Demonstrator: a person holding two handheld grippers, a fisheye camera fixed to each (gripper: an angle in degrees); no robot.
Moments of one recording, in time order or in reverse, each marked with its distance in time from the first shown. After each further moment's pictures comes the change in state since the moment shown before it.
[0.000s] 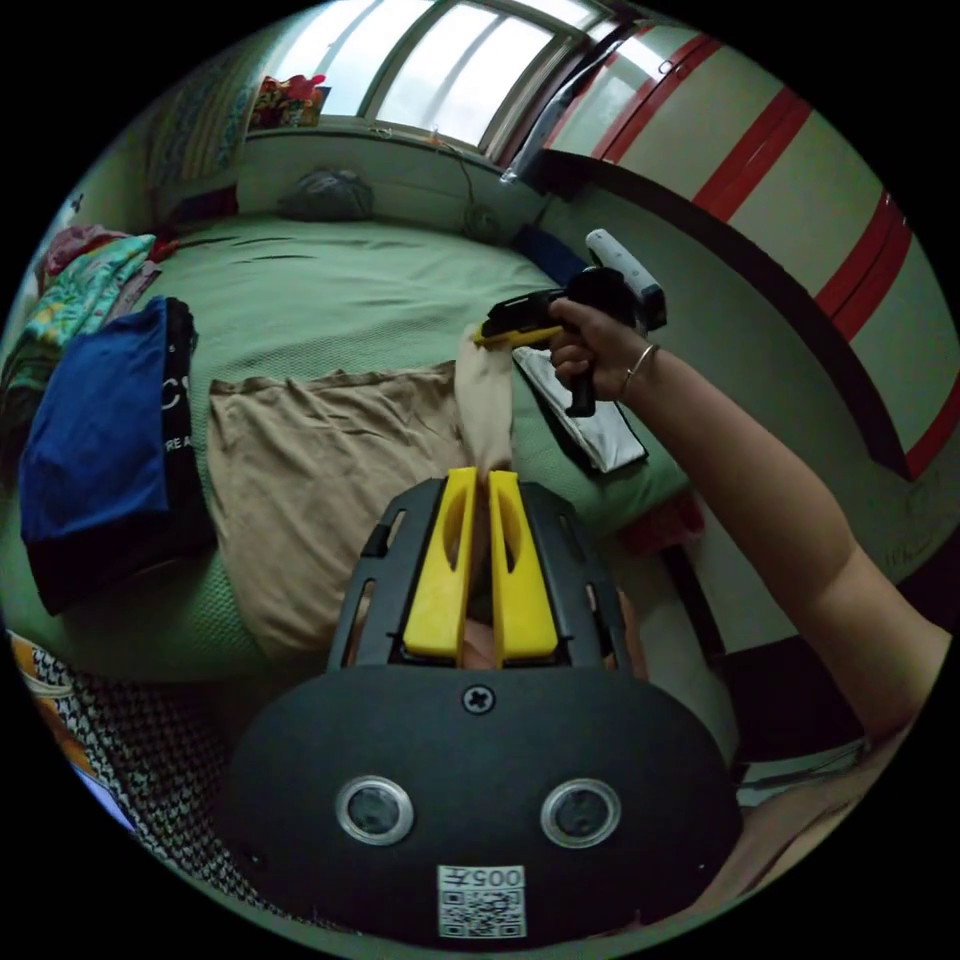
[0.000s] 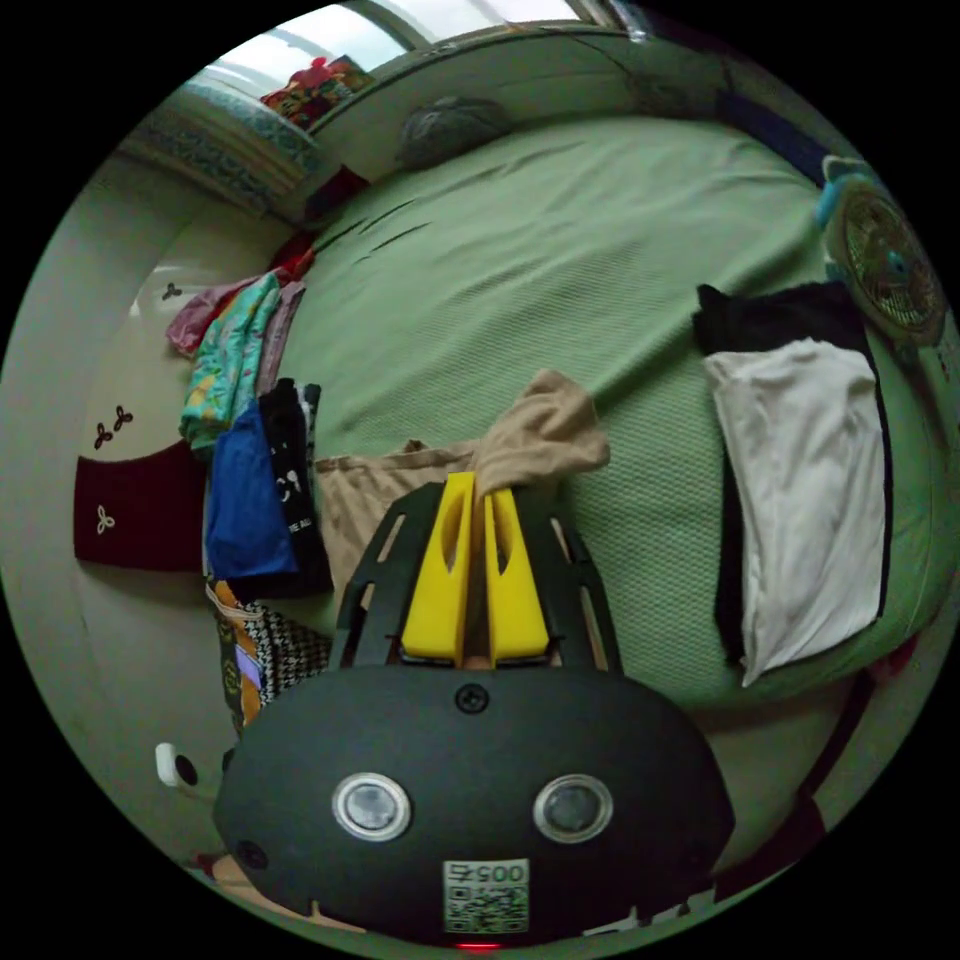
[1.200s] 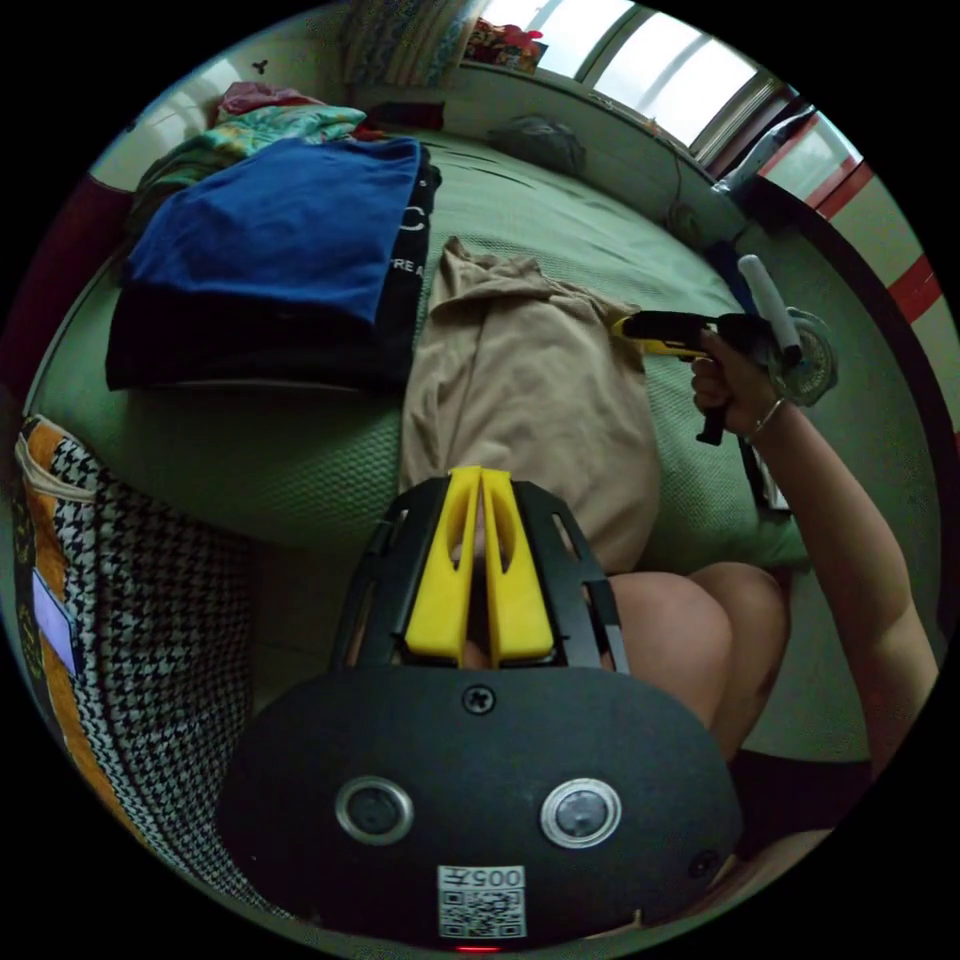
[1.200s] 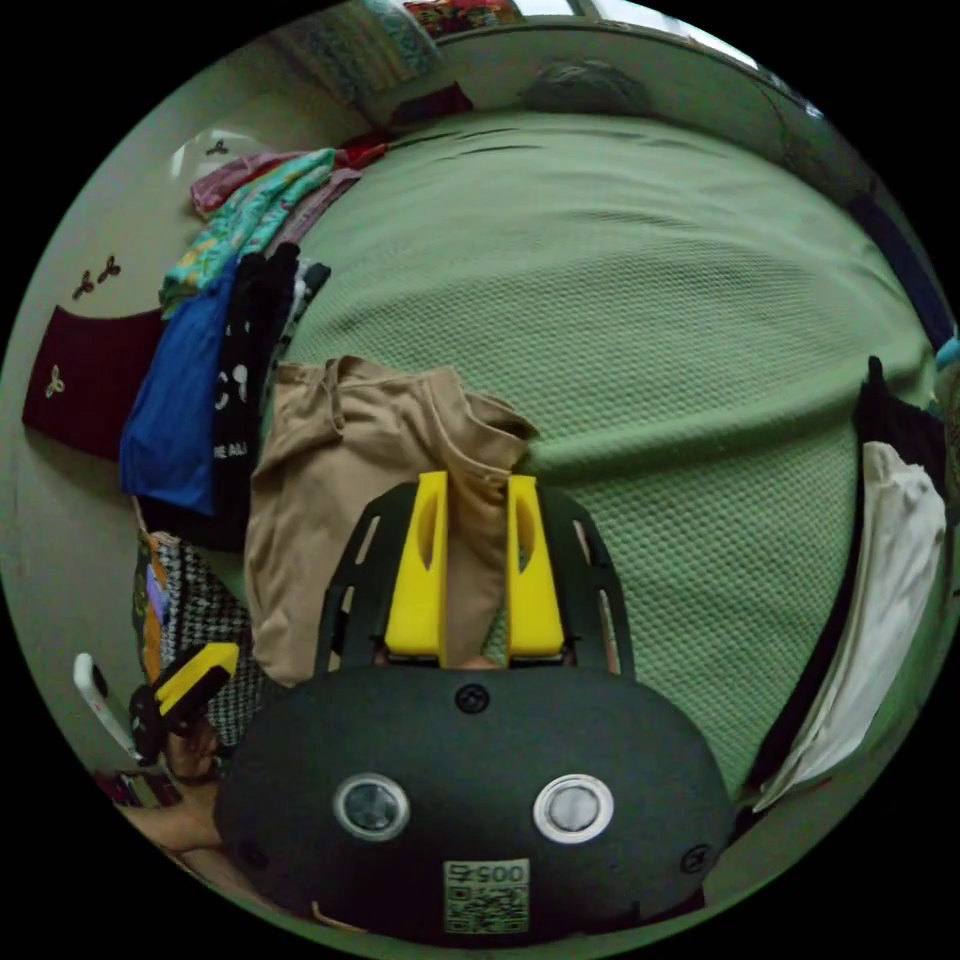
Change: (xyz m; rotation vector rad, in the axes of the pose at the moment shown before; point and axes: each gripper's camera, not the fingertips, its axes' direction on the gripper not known) left arm -0.231 0.020 -0.002 -0.109 -0.282 -0.373; right arm -0.185 -0.037 0.192 -0.086 0.143 -0.311
